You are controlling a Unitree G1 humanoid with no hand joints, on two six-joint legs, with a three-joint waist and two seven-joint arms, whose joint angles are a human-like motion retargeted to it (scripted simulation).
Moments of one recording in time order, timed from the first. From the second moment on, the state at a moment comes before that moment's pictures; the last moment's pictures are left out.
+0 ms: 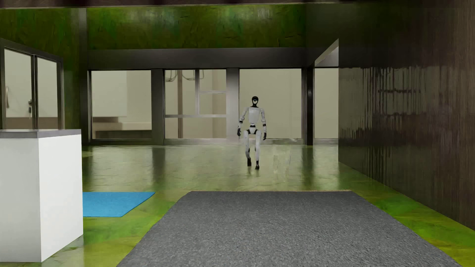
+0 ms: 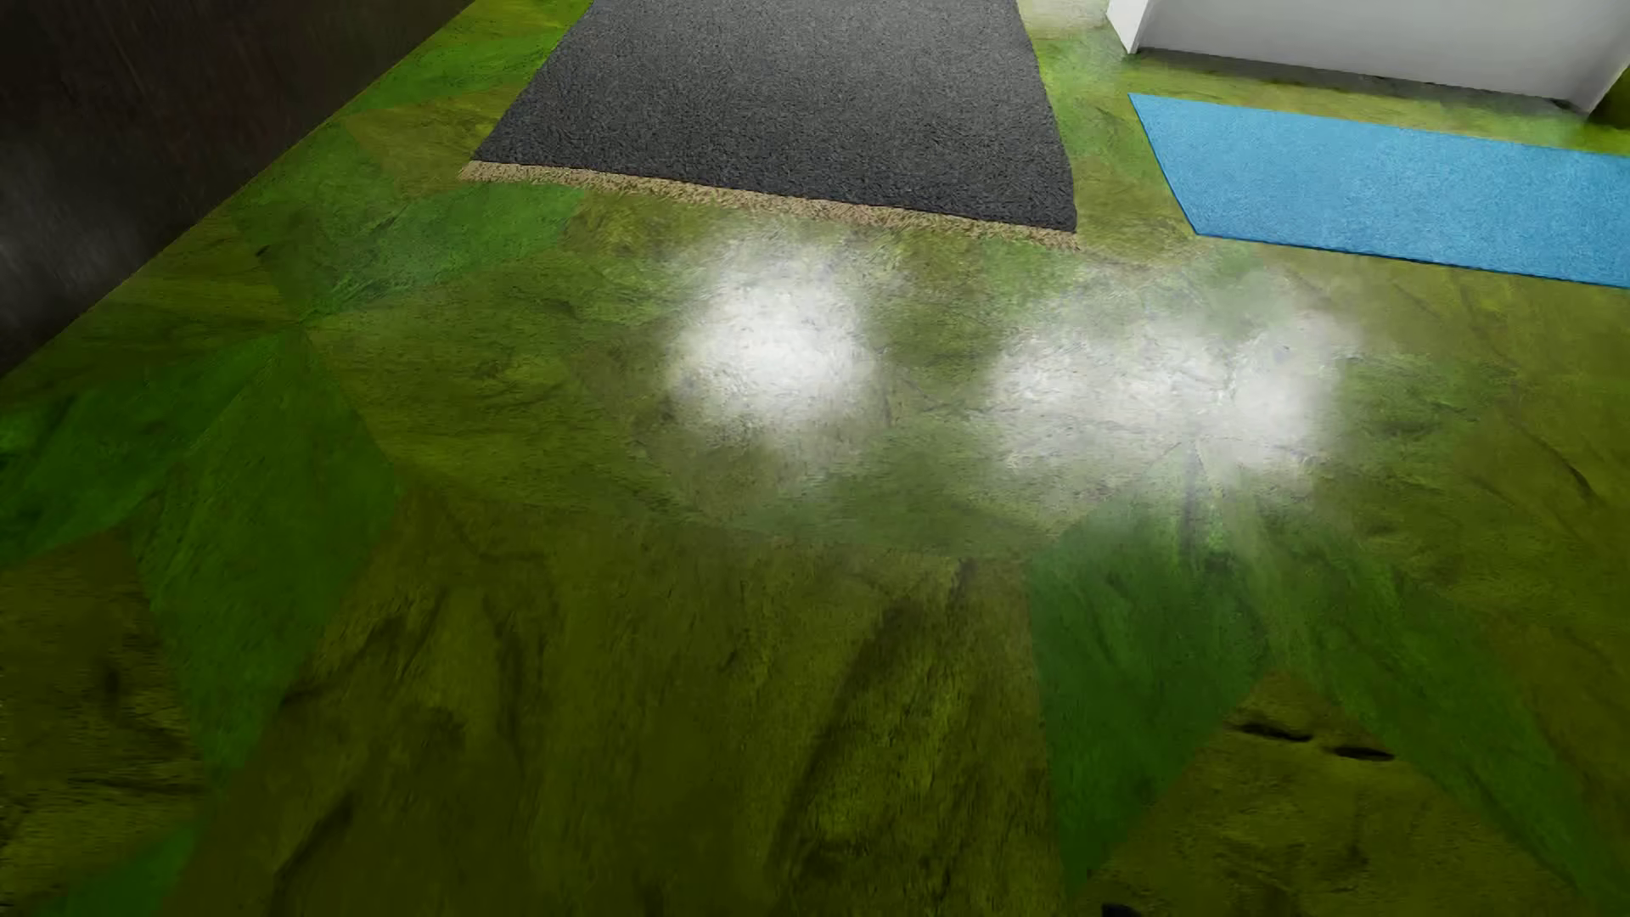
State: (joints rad) body -0.42 0.16 0.19 0.01 0.09 -0.03 0.00 0.00 0.02 0.65 0.74 0.31 0.16 0.06 0.28 0.27 -0.32 0.00 0.00 -0.29 0.17 1.20 0.83 0.00 0.00 0.00 0.00 0.00 0.00
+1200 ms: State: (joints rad) body -0.32 -0.09 0.16 -0.01 0.05 0.02 0.00 0.00 0.01 0.73 1.21 0.28 0.19 -0.09 0.40 0.28 -0.35 0.00 0.00 -0.38 0.34 1.10 0.83 0.00 0.00 0.00 0.00 0.00 0.00
